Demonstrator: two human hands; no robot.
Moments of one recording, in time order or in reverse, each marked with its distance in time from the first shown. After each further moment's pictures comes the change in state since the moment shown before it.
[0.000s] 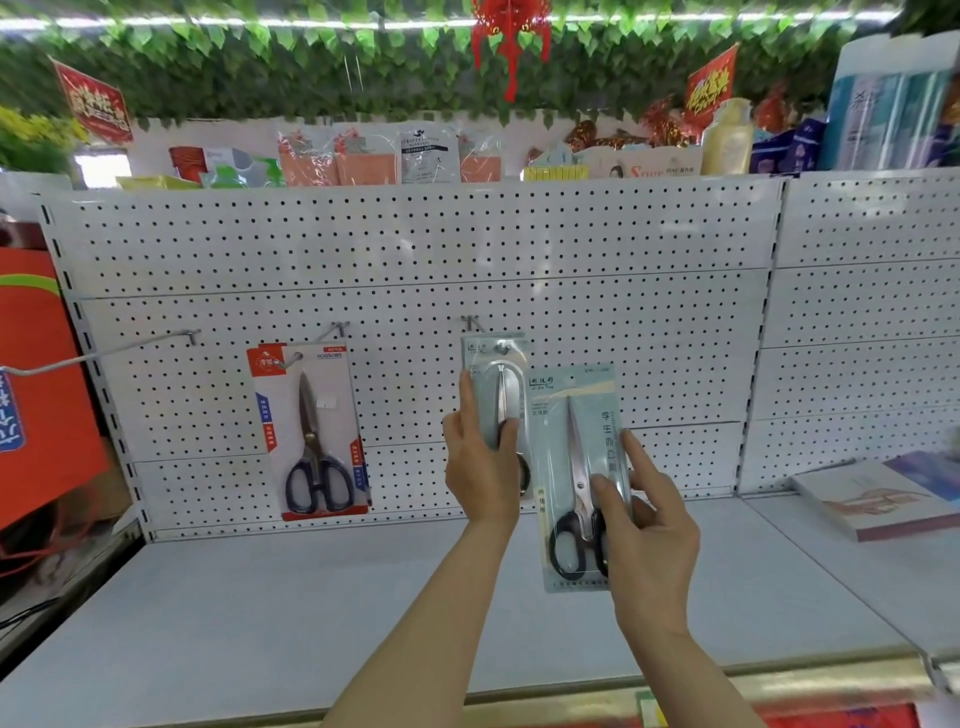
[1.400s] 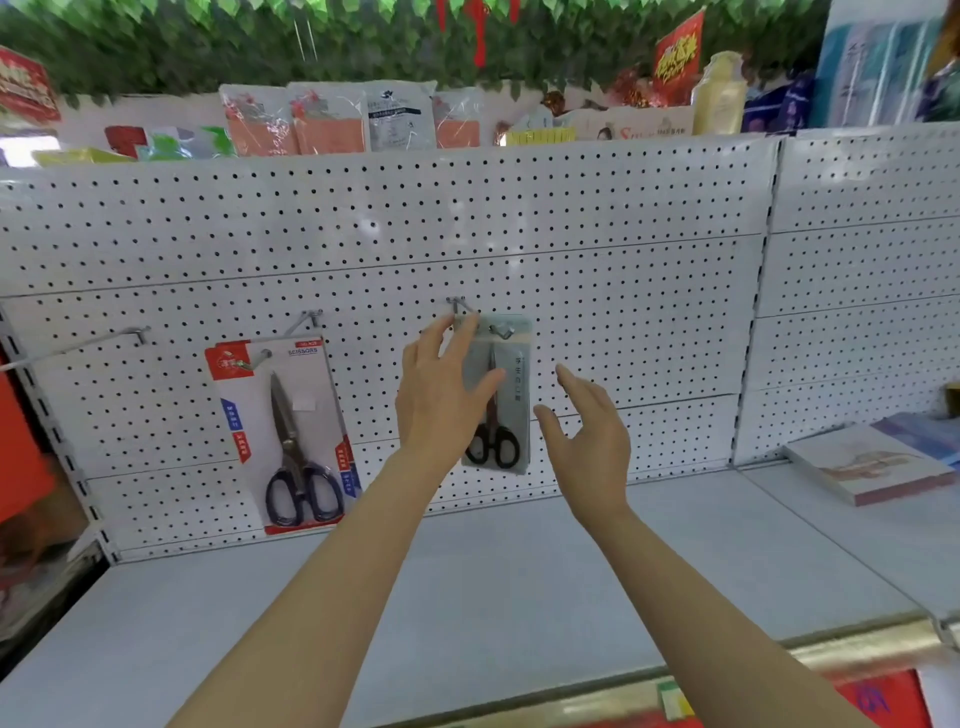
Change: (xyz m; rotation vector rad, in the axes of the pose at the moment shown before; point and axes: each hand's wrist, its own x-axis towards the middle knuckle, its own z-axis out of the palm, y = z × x) left_hand 0.083 0.006 -0.041 0.329 -0.274 0.395; right_hand 0.076 0.052 0.073 -0.551 -0.081 -0.346
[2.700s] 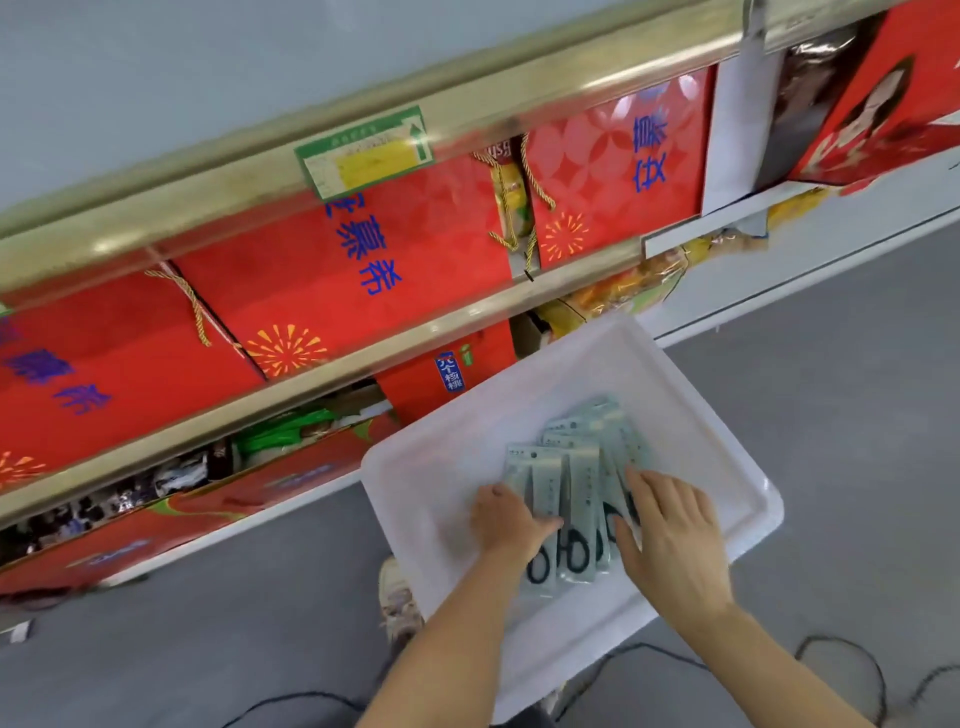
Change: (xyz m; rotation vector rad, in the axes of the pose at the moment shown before) left_hand -0.669 0.111 0.338 0.241 -1.448 -0.708; right_hand -0.493 0.297 -0.377 -0.915 -0.694 0.196
